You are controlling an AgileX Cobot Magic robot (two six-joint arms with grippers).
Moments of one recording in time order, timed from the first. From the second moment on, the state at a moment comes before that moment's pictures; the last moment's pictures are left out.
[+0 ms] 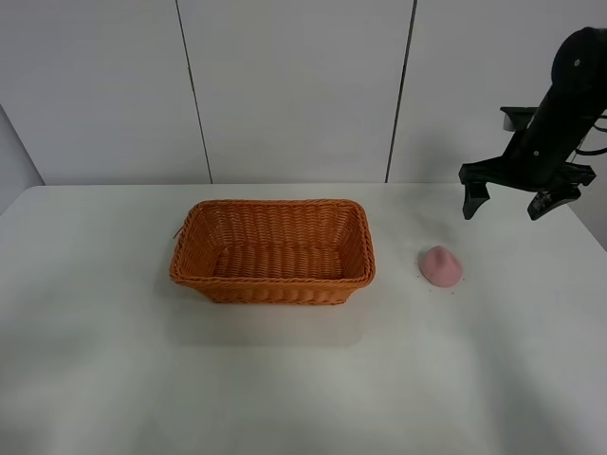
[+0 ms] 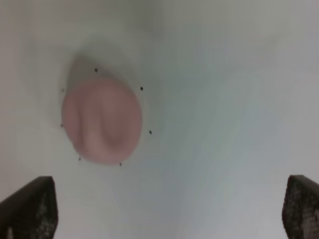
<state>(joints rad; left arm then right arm) -0.02 -0.01 -0.49 0.02 1.05 0.02 0.02 1.96 -1.58 0.01 1.09 0.02</state>
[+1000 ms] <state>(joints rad) -0.02 -0.01 -0.49 0.02 1.05 0.02 0.11 2.14 -1.64 0.02 1.10 0.04</state>
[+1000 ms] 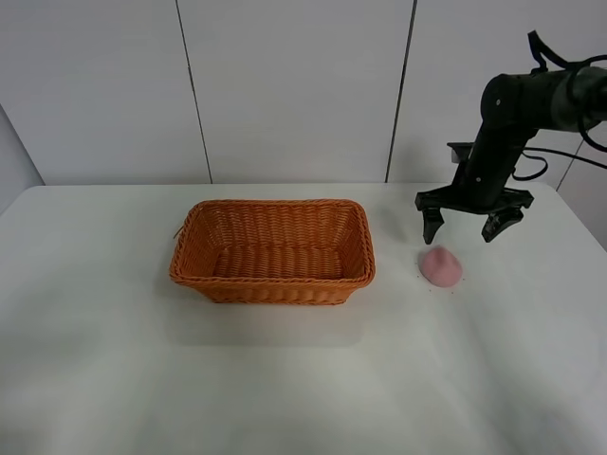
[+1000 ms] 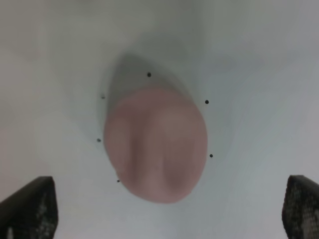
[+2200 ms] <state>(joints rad) -0.02 -0.01 -0.49 0.02 1.05 0.02 0.11 2.28 -1.64 0.04 1.03 0.04</state>
